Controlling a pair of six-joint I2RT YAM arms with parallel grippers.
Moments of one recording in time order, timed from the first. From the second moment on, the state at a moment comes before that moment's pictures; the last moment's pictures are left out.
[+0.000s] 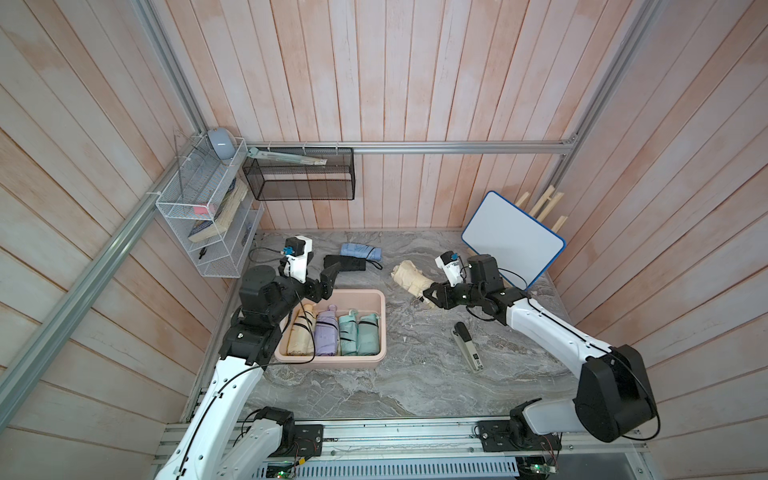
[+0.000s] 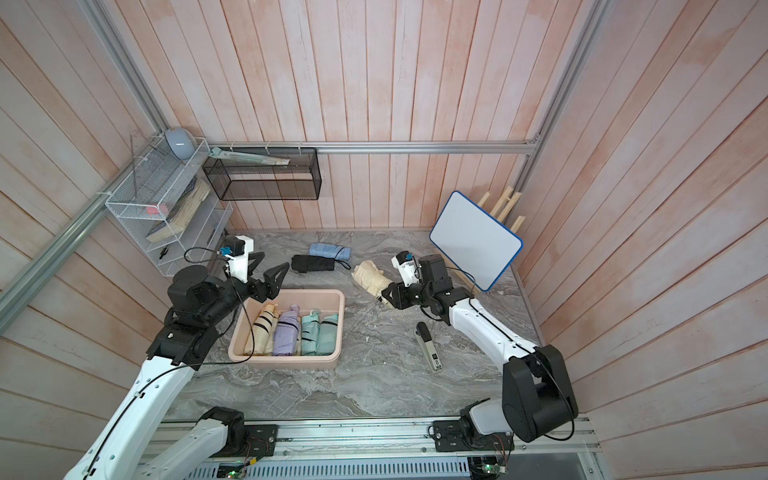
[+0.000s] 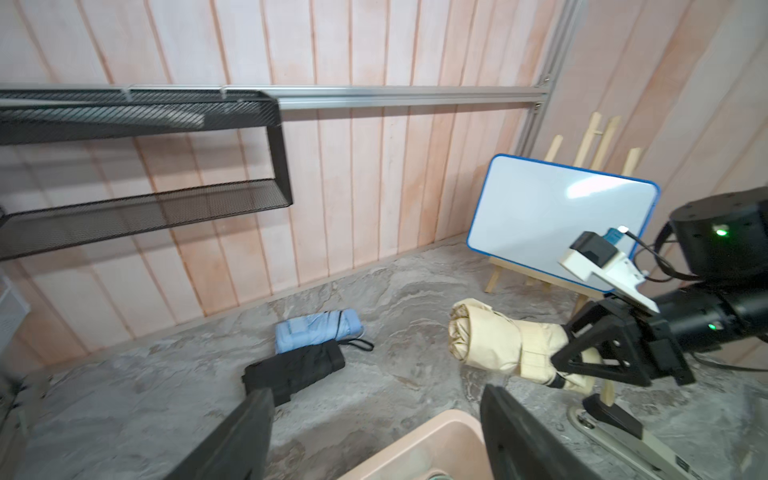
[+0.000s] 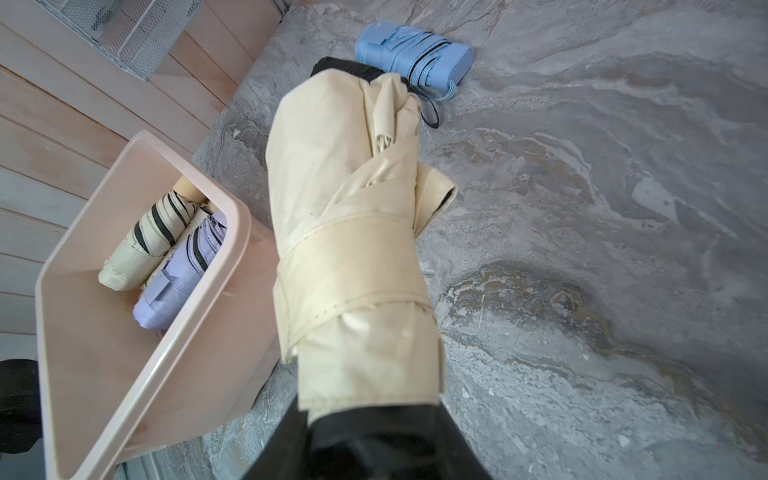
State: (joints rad) left arm -0.25 0.89 0.92 -0.15 0.33 0.06; right arm 0.40 1.38 0.96 -0.27 -0.49 0.18
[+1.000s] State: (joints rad) left arm -0.73 0.95 0.95 -0.38 0.25 0.94; right arm 0.69 1.39 1.29 -0.75 -0.59 0.20
